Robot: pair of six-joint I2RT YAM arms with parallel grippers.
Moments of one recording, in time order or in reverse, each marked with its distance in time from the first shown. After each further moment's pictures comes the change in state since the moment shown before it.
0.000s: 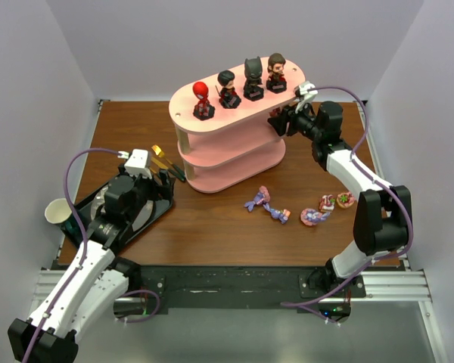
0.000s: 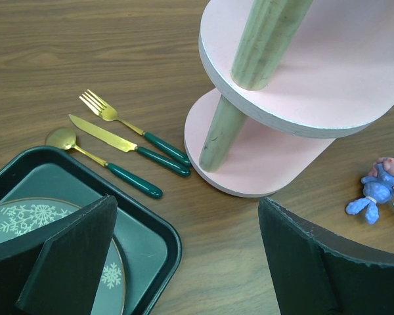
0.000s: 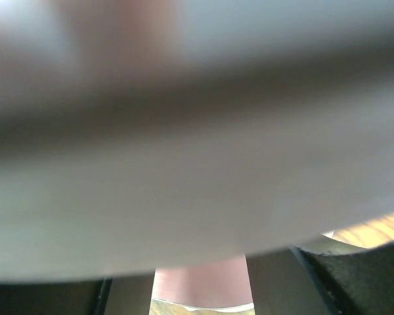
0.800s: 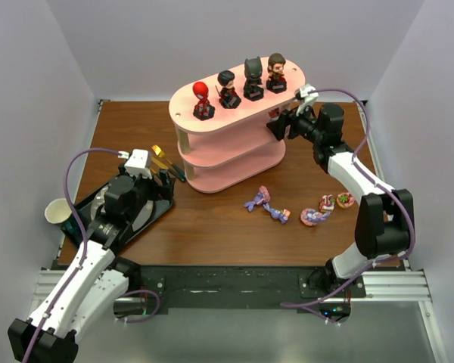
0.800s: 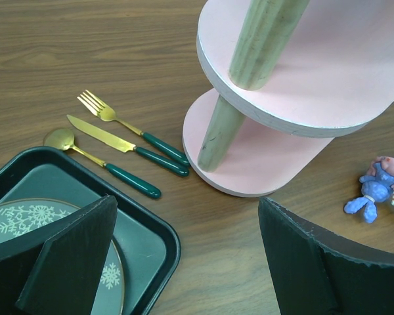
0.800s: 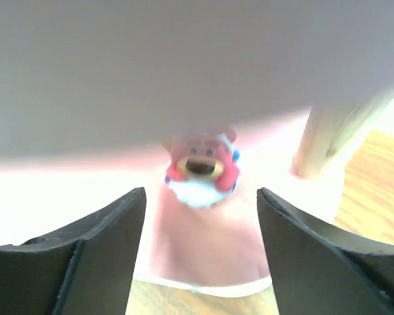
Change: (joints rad) left arm 0.000 -0.001 0.000 0.000 0.004 0.000; right arm 0.000 -0.031 -0.027 -0.037 0.008 -0.008
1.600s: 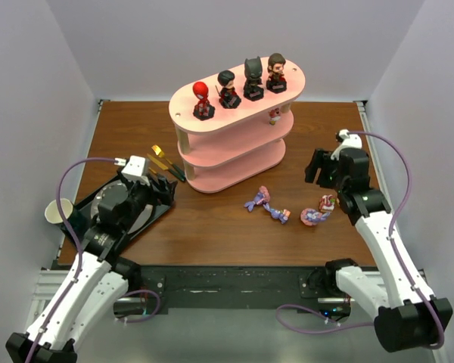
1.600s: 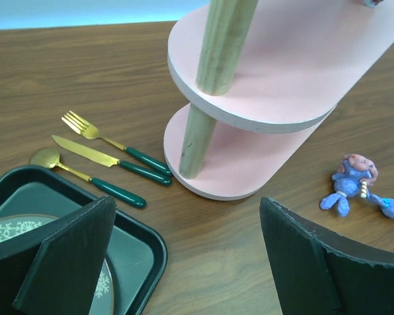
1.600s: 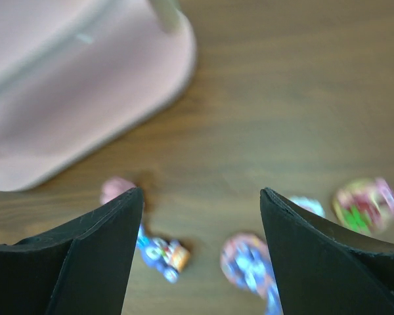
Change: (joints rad) left arm -0.019 -0.116 -0.033 0.001 0.051 0.007; right arm 0.000 -0.663 -0.261 -0.765 0.583 0.245
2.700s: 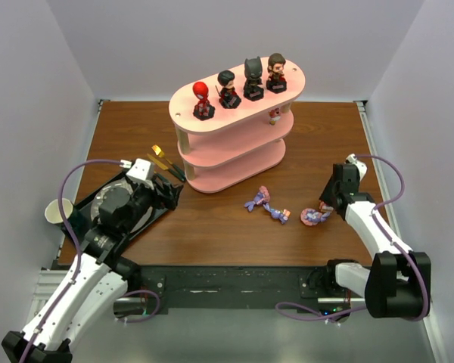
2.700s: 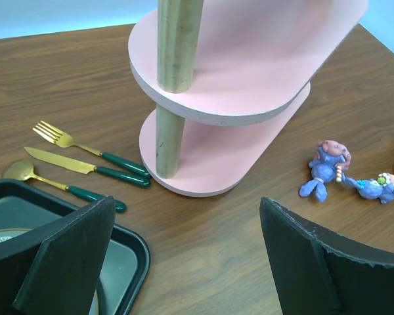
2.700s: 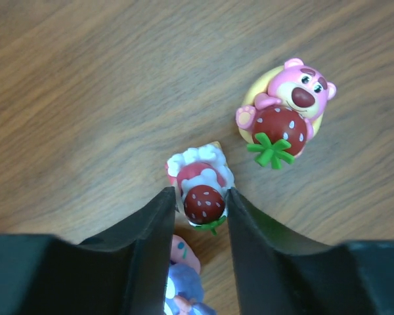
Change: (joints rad) left arm -0.061 -0.014 0.000 -0.001 0.034 0.020; right arm -0.151 0.220 -0.249 0.112 0.218 0.165
